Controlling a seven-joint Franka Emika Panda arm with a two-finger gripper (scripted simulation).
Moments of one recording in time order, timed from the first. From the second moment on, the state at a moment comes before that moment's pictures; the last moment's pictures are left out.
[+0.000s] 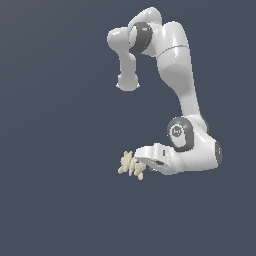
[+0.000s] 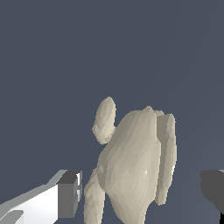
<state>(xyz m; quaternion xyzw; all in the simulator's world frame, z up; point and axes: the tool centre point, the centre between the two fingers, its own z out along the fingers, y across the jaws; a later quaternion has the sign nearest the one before) 0.075 0.071 0.065 0.93 -0.08 -0.07 0.36</state>
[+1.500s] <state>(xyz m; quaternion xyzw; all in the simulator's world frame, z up) 0.072 0.064 0.046 0.91 -0.09 -0.06 0.40</state>
